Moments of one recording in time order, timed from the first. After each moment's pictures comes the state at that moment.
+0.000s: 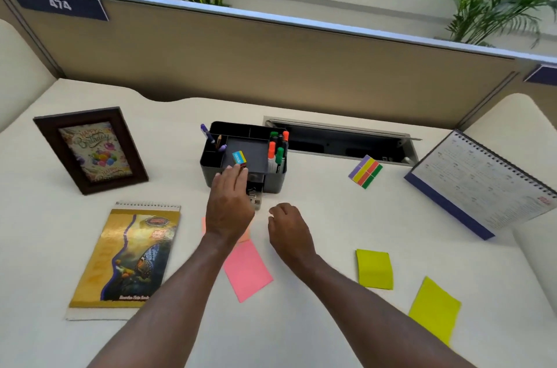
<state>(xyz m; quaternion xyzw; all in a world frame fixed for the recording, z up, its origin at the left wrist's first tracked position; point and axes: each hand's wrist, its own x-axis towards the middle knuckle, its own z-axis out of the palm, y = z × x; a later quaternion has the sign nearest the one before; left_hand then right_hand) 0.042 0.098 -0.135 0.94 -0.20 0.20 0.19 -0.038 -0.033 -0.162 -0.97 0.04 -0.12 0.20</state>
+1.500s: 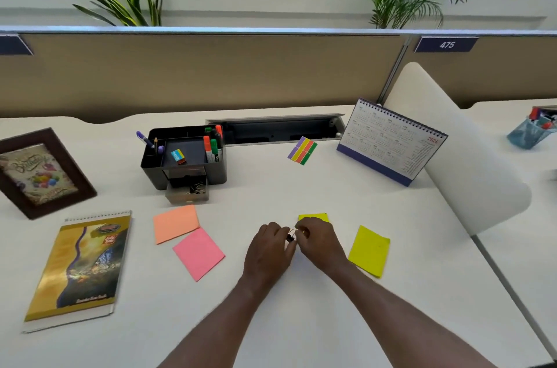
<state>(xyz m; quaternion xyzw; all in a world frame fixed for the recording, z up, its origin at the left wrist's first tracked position) -0.147 -0.017 -0.158 0.89 -0.37 0.02 0.26 -0.199 -0.153 -0.143 -0.91 0.20 -0.09 0.35</state>
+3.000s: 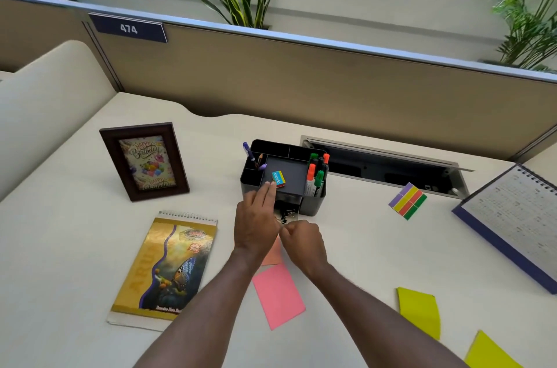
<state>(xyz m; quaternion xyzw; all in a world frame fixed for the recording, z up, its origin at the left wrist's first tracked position) 0.052 0.115 -0.129 0.96 -0.17 0.14 0.20 0.007 0.005 -0.134 -0.92 0.19 0.06 0.35</state>
